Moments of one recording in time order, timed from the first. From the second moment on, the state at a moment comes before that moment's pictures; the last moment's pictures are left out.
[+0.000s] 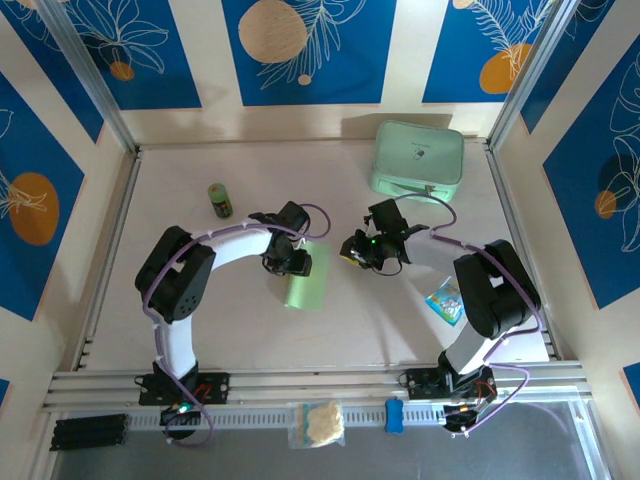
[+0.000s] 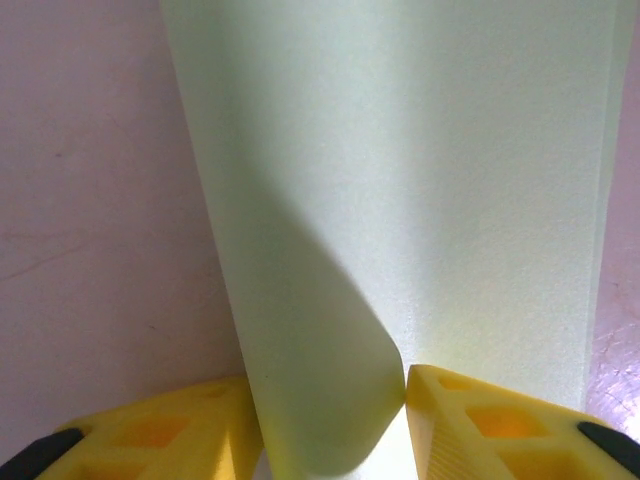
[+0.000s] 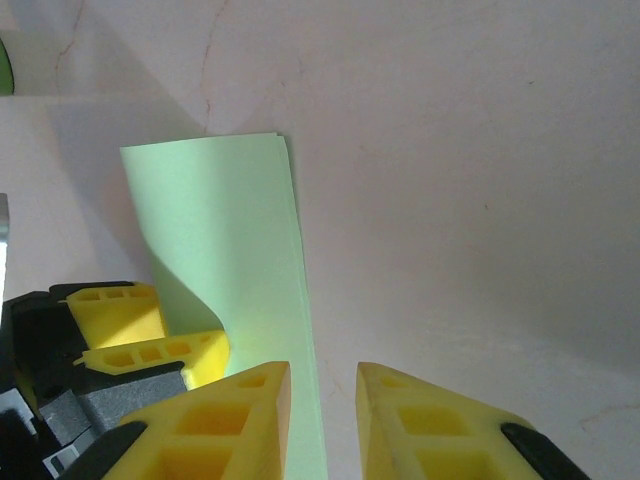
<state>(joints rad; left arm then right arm) -0.65 1.91 1.22 -0.65 0.16 -0.39 0.44 1.65 0.88 -0.23 -0.45 0.86</state>
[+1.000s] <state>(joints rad) -0.65 1.93 1.24 -0.67 0.16 -0.33 0.51 1.72 0.90 -0.20 -0.48 0.86</state>
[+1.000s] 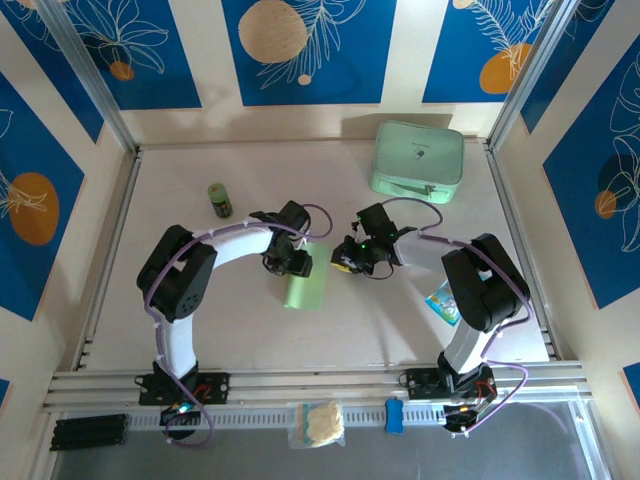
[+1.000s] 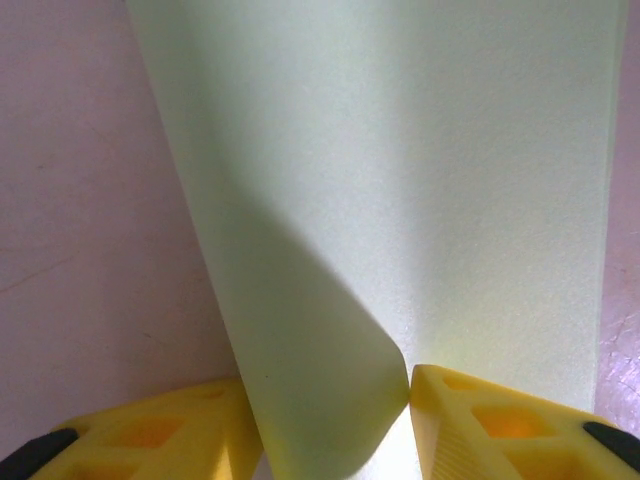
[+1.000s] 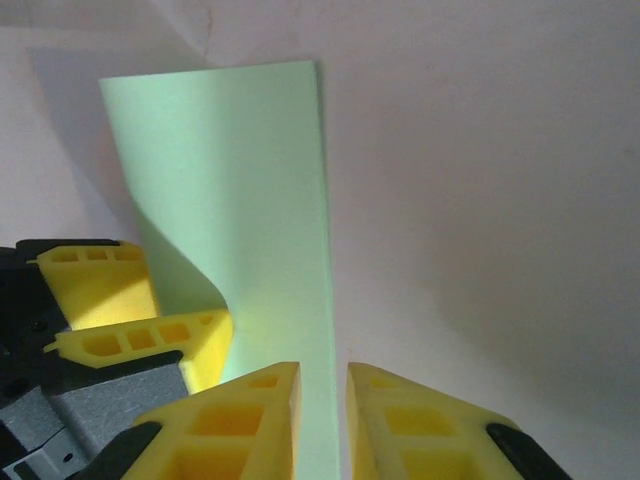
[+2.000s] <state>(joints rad) -0.65 1.92 1.24 -0.67 0.17 -0.35 0.59 1.89 0.99 -0.18 -0.53 0.83</state>
